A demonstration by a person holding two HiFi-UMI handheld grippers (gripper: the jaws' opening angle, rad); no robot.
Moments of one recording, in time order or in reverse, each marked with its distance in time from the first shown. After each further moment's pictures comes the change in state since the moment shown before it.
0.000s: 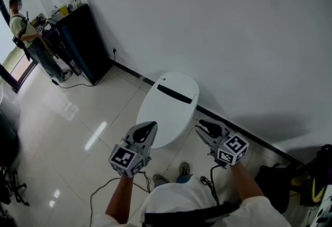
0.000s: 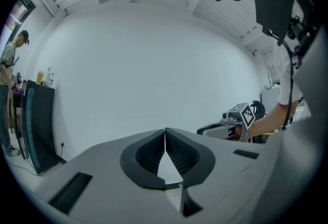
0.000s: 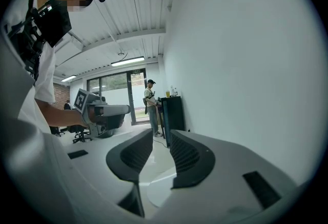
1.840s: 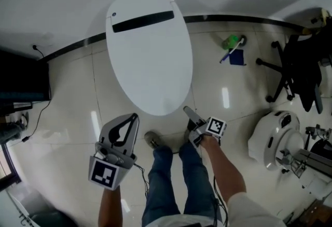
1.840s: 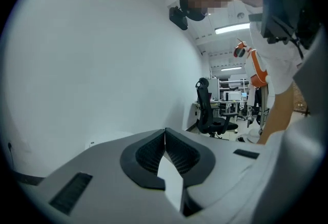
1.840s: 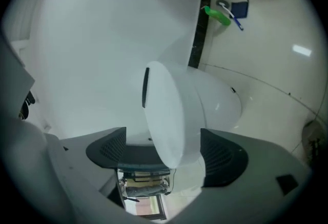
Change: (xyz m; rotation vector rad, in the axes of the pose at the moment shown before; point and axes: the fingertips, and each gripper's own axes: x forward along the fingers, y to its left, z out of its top) left arm -0.030 0.174 -0.222 0.138 0.090 -0.645; right arm 0.211 0.072 -0.477 1.493 -0.655 -0.591
